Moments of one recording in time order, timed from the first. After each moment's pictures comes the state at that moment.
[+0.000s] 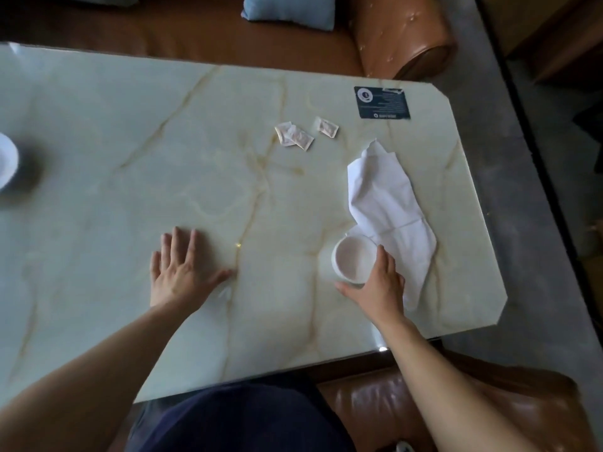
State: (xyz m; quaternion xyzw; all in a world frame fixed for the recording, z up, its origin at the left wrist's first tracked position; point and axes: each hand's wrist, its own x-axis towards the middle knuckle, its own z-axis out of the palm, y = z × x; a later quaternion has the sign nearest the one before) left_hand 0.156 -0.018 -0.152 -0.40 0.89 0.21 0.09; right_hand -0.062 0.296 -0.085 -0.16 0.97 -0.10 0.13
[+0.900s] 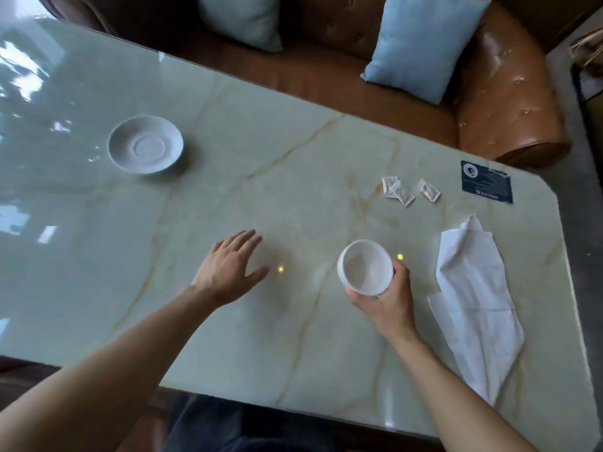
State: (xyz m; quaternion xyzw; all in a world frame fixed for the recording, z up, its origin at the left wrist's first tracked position) left_hand 0.215 -0.101 -0.114 -0.33 0.92 0.20 0.03; right_hand -0.018 0.132 -0.073 -0.23 0.89 -0.36 0.18
